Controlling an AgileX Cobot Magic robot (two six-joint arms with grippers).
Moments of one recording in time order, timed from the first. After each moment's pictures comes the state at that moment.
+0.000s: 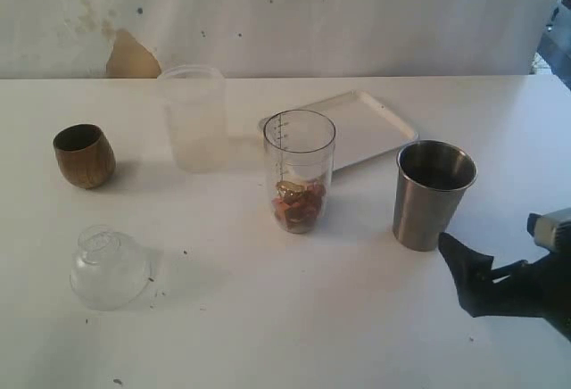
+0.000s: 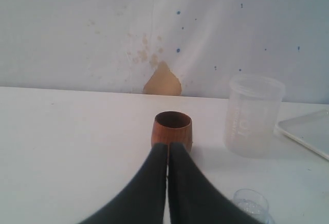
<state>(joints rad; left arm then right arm) -0.05 0.00 0.00 -0.08 0.13 0.00 -0.08 1.59 -0.04 -0.27 -1.19 0.06</state>
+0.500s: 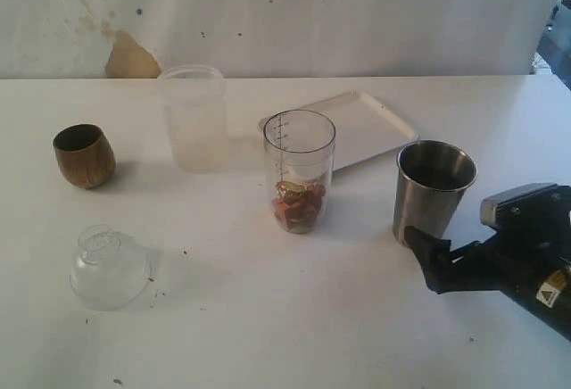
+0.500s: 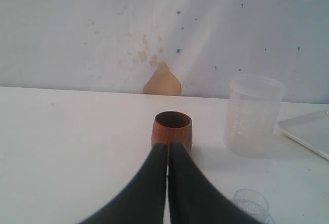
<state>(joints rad) -0.05 0.00 0.00 -0.08 0.13 0.00 -0.08 1.87 -0.25 -0.37 -1.21 0.04</state>
